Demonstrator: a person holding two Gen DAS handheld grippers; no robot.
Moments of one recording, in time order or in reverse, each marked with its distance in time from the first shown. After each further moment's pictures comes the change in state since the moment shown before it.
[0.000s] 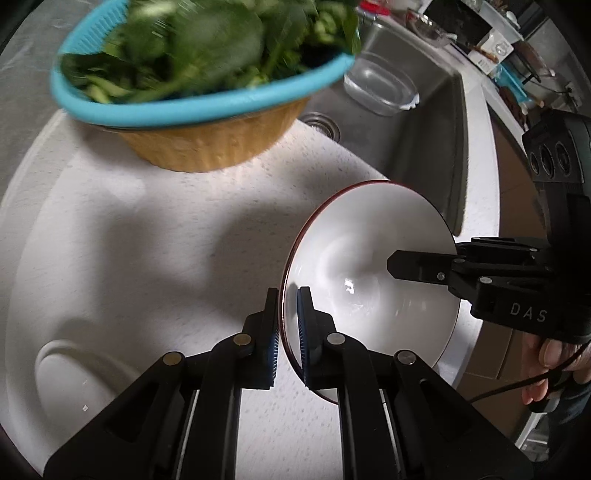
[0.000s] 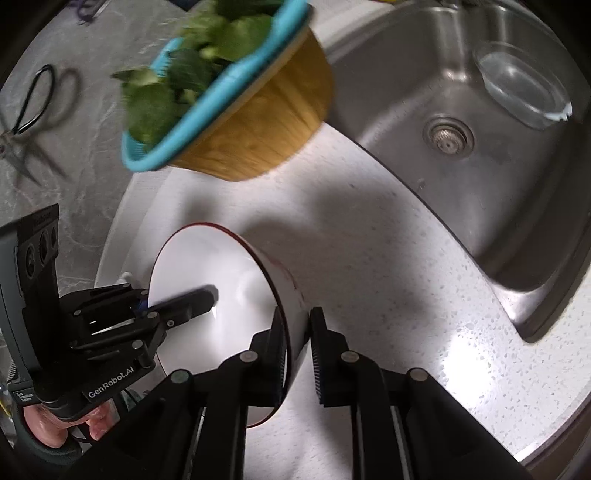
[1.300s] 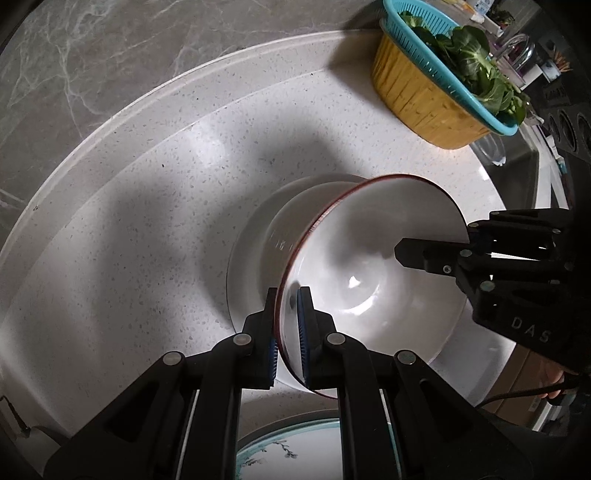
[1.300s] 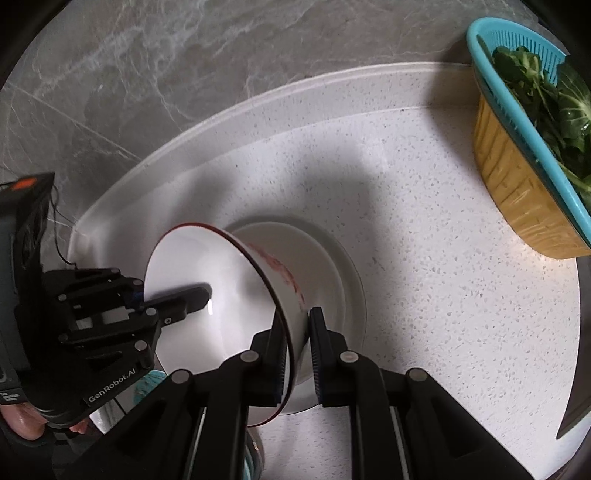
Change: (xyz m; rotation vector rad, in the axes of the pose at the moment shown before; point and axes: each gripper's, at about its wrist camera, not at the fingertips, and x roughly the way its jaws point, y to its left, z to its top) left arm -0.063 0.195 -0.139 -0.353 -0.033 0.130; right arm 0.120 0.250 -0.011 -0.512 0.197 -0.098
